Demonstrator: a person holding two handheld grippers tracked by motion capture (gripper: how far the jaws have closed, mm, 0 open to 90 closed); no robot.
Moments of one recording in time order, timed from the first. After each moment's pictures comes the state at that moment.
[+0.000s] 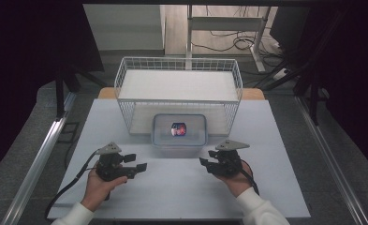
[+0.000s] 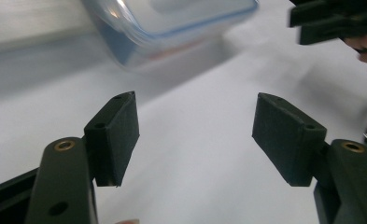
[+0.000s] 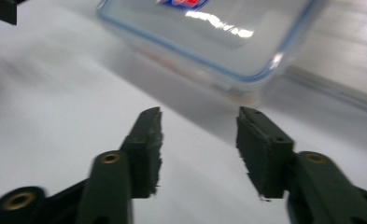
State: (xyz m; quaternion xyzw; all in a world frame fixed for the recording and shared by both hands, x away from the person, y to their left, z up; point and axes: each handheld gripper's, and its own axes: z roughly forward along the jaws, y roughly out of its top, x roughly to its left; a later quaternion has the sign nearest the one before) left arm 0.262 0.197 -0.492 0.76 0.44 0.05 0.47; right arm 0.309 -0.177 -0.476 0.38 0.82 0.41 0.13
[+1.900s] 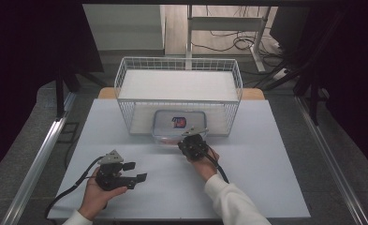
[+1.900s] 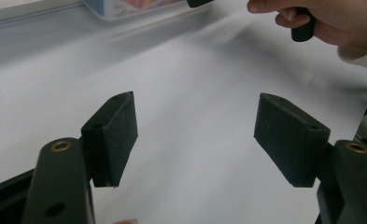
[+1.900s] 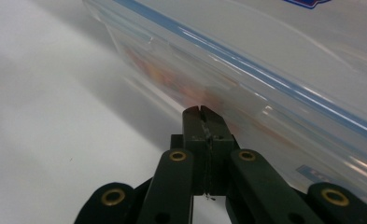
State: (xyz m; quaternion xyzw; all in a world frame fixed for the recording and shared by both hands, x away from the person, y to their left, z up) left arm 0.245 0.193 -0.495 0.79 0.43 0.05 0.44; right arm 0.370 -0.082 -0.509 0.37 0.84 0.38 0.14
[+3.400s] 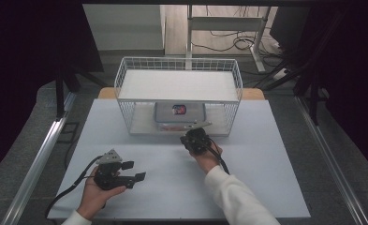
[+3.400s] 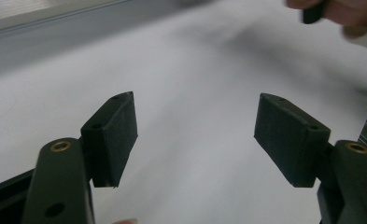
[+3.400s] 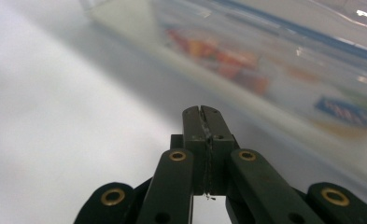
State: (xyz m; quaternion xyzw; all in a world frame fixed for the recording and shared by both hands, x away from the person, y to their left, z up) left arm 0.245 0.196 -0.493 0.78 0.43 0.06 0.44; right arm 0.380 -0.090 -0.491 0.36 0.84 0.38 0.14
